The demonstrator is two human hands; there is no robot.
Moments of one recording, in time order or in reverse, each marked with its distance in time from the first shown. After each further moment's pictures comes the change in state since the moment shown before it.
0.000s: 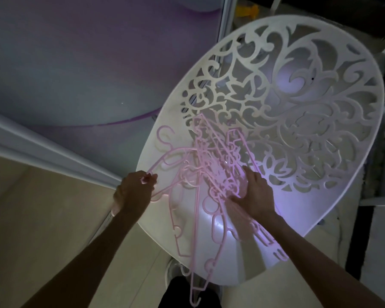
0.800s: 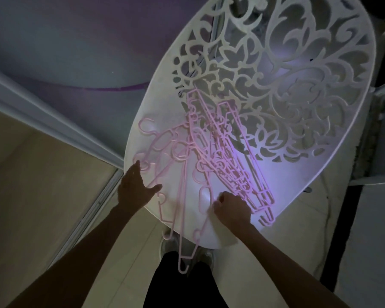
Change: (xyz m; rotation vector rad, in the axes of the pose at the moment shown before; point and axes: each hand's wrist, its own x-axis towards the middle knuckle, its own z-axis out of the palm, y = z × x) left_hand -0.045 -0.056 0.051 0.167 -0.235 0.091; right_hand -0.090 0.000 0.058 0.016 -0.184 0.077
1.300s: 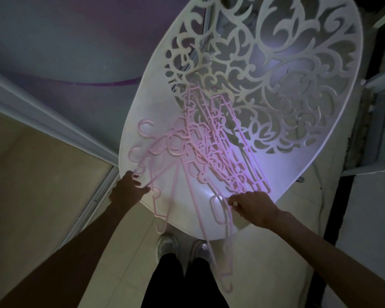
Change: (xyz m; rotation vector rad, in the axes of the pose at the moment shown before) left_hand -0.011 -0.004 0.000 -0.117 -0.041 -0.157; right_hand -0.012 0.056 -0.051 -0.410 -0.180 -0.477
